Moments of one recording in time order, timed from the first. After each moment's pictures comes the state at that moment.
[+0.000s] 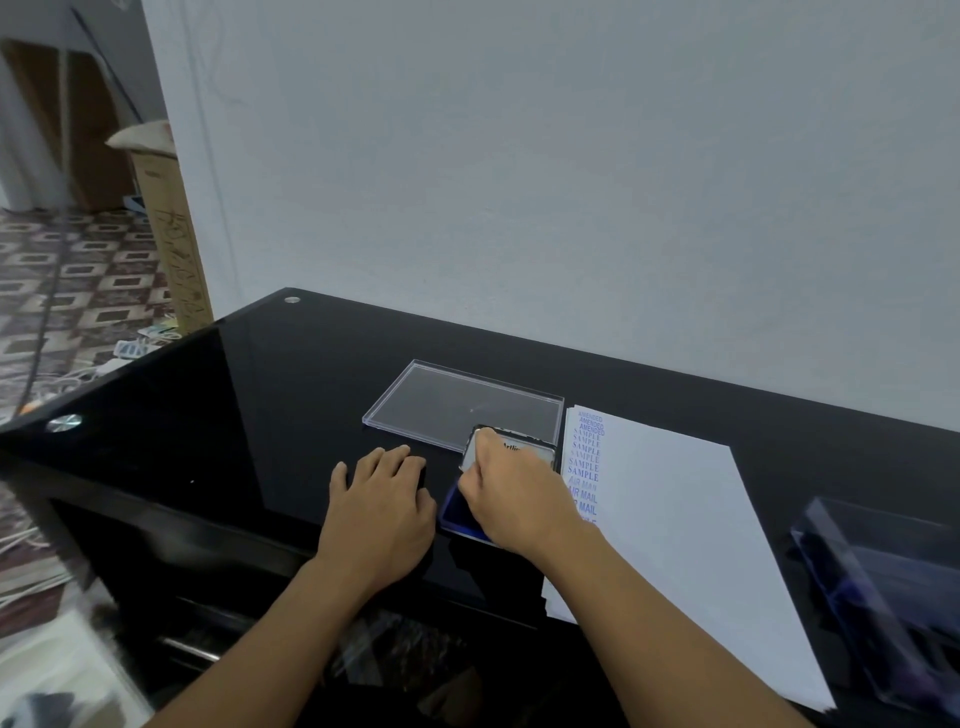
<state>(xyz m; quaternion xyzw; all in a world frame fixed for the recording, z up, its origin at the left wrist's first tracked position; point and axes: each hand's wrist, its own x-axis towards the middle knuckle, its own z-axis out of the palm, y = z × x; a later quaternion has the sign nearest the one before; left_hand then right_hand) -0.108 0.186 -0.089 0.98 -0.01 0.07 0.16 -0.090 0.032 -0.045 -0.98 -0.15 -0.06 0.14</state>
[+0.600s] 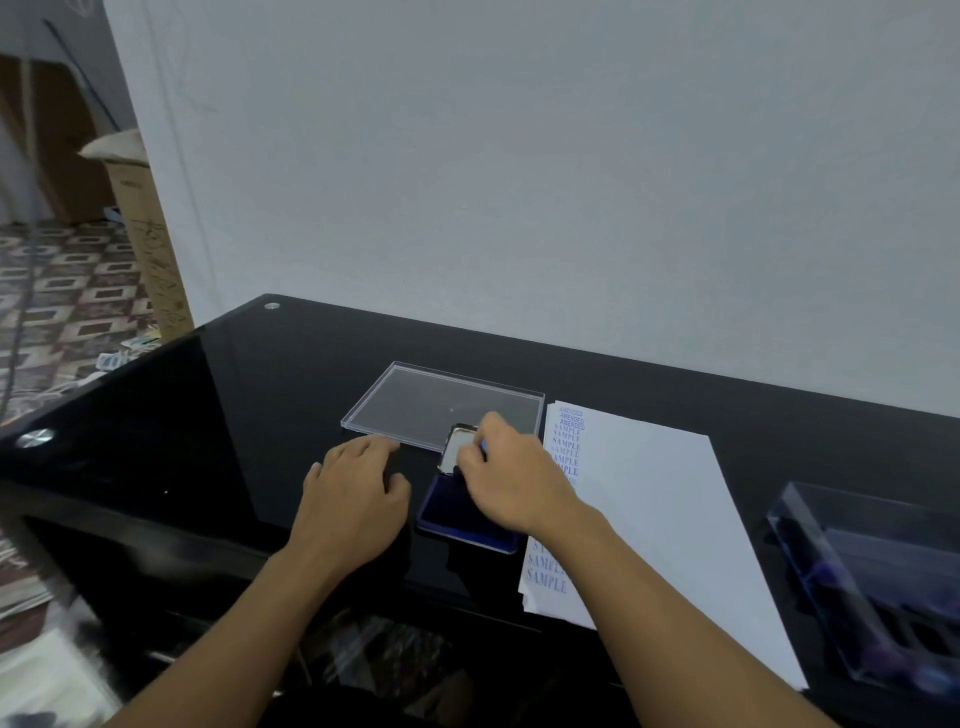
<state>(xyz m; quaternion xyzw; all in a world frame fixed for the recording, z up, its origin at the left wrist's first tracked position) -0.105 0.187 -0.069 0.96 0.02 0.11 0.27 -0.094 0.013 -0.020 -0.95 -0.11 -0.02 0.28</state>
